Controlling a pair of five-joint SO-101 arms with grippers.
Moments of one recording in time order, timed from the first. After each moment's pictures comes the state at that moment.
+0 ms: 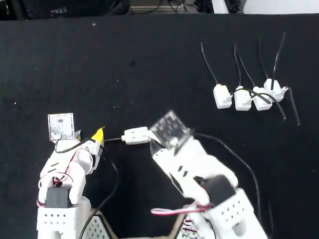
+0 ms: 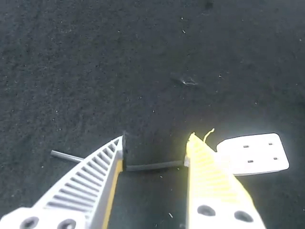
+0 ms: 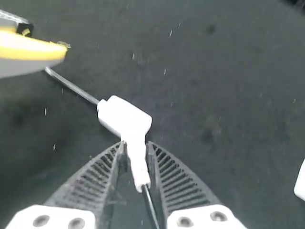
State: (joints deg) left arm -4.7 -103.7 92.7 51.6 3.2; right arm -30.1 -73.8 67.9 58.5 11.6
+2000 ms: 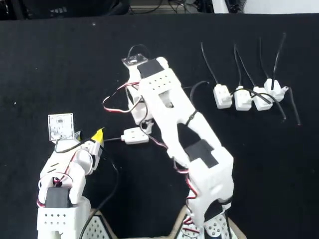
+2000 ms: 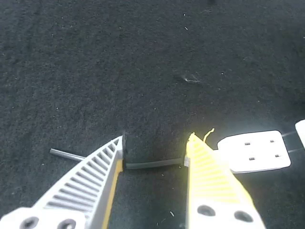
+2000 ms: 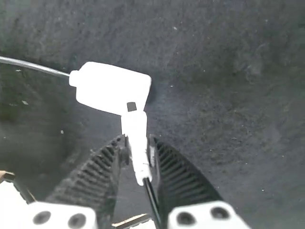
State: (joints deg) left arm -5.0 -103.7 93.3 51.6 3.2; right arm -28.0 23.6 -17.5 99.2 -6.5
